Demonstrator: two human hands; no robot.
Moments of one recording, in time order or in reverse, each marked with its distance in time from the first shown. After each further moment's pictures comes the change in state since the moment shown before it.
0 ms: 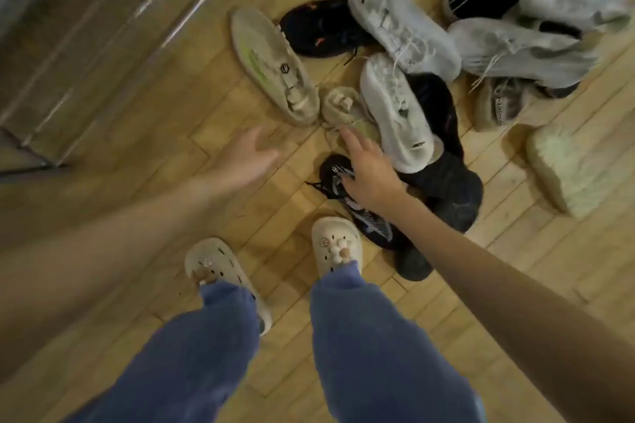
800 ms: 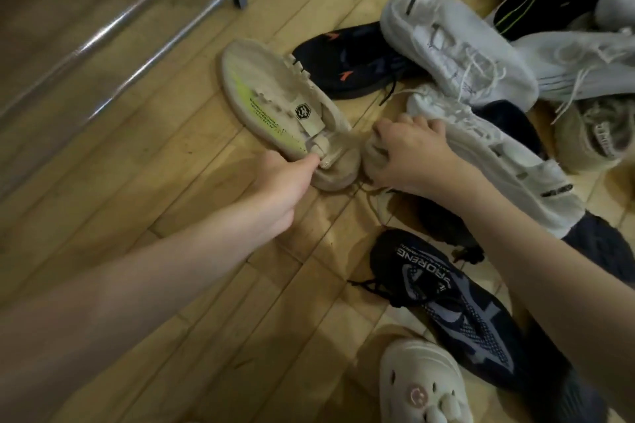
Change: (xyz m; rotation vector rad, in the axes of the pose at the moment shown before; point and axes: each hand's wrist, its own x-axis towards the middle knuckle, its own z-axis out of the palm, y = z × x) left_hand 0.185 -0.035 0.061 -0.721 0.242 0.023; right_hand 0.164 0.027 0.030 -0.414 0.245 0.123
